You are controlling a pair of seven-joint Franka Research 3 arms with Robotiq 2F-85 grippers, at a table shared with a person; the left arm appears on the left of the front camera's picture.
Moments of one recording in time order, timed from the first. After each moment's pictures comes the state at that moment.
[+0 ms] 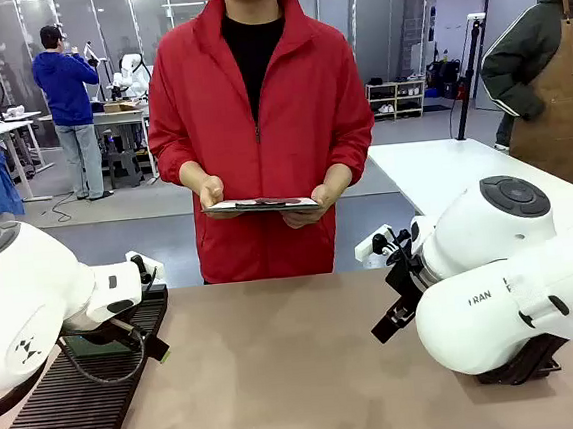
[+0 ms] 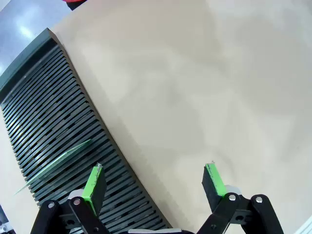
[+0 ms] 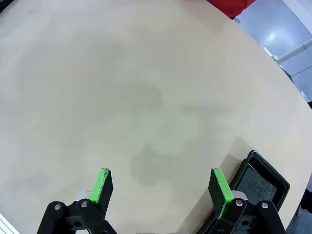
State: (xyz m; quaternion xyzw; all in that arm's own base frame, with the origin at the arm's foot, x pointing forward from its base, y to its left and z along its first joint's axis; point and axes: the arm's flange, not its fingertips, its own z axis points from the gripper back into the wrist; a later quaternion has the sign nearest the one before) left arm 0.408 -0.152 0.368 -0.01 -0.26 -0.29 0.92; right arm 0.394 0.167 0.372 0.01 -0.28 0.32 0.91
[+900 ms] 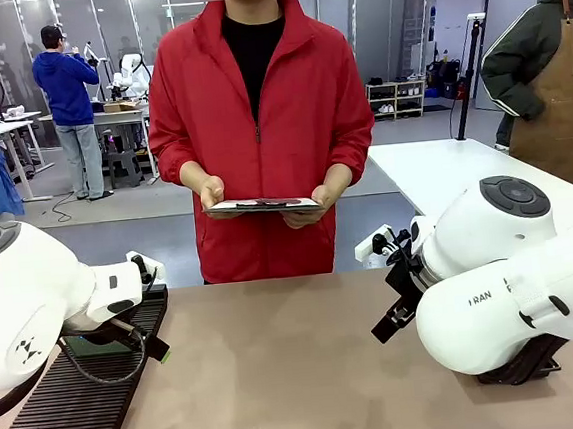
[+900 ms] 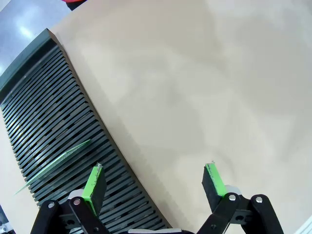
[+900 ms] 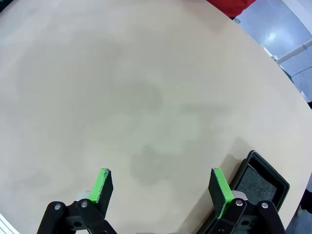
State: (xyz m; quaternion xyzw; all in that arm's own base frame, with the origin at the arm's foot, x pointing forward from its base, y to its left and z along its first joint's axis) left arm 0.407 -0.153 0.368 -0.01 -0.26 -0.29 0.92; right arm 0.394 0.167 0.372 0.01 -0.28 0.32 0.91
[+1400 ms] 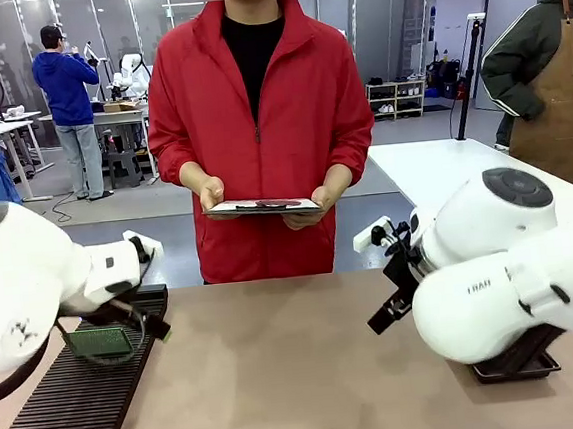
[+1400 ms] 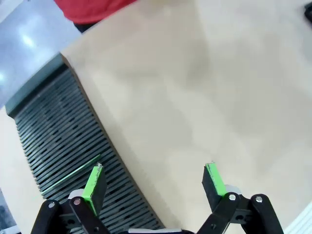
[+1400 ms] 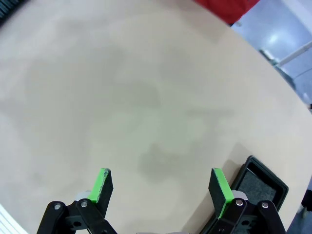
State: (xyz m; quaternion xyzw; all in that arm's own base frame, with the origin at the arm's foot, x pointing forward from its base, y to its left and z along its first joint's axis) left arm 0.408 -0.159 0.417 -0.03 -0.30 -0.28 0.91; right arm 0.395 0.172 0.400 0.04 -0.29 0.31 0.90
